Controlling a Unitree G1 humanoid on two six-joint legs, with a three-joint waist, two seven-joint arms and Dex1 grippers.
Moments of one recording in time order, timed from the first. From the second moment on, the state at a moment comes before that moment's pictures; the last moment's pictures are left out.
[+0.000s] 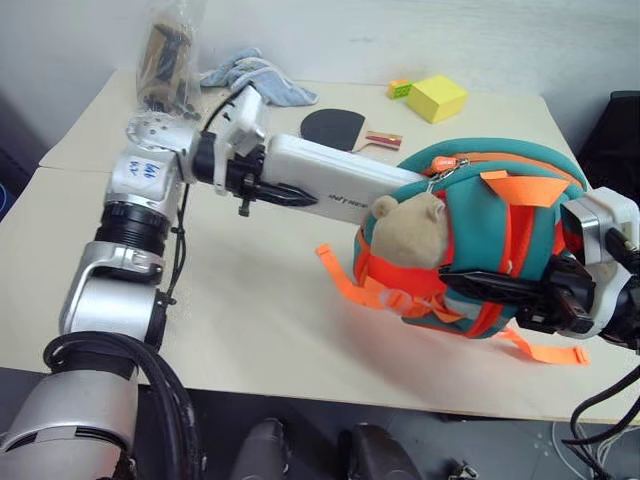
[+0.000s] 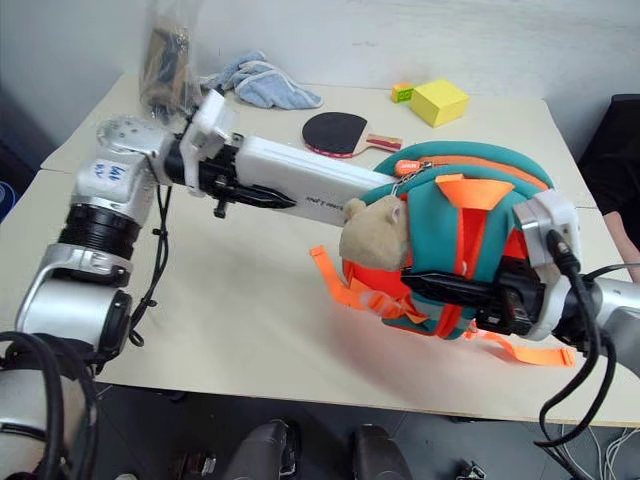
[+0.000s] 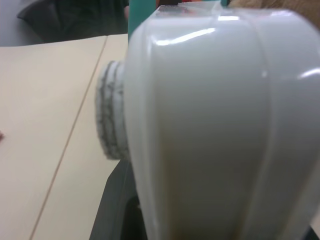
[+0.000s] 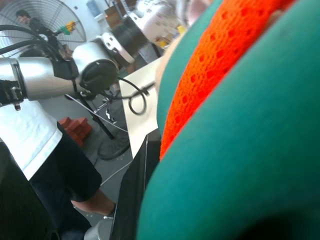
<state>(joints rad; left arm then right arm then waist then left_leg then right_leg) -1.23 0.45 -0.20 0.76 -0.30 0.15 -1.50 -0.18 -0.91 -0.43 -0.52 1.41 0.96 0.80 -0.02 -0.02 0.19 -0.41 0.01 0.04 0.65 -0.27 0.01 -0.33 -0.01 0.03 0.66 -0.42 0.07</state>
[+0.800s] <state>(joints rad) -1.17 0.38 -0.15 0.51 -0.33 0.47 -1.48 -0.07 -0.82 -0.31 -0.62 1.24 0.85 0.67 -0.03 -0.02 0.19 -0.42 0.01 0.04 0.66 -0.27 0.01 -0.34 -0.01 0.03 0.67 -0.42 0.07</state>
